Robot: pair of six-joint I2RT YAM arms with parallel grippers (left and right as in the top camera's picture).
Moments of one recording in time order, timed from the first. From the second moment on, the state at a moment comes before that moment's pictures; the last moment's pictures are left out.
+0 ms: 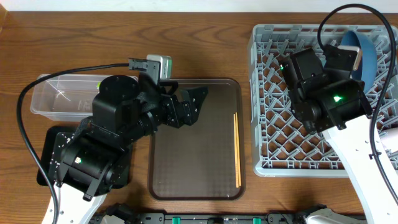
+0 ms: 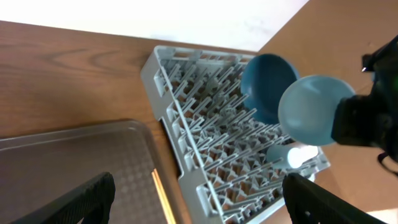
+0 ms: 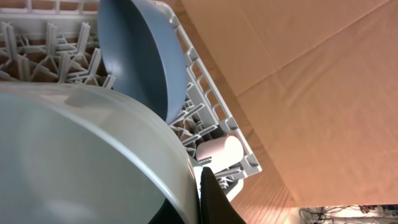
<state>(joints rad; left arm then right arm) -0.45 1.02 1.24 -0.65 0.31 -0.47 0.39 1.40 1.52 -1.36 1.05 0.53</state>
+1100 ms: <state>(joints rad) -0.45 1.02 1.24 -0.87 0.25 -0.27 0.51 1.68 1.52 -1.58 1.20 0.78</state>
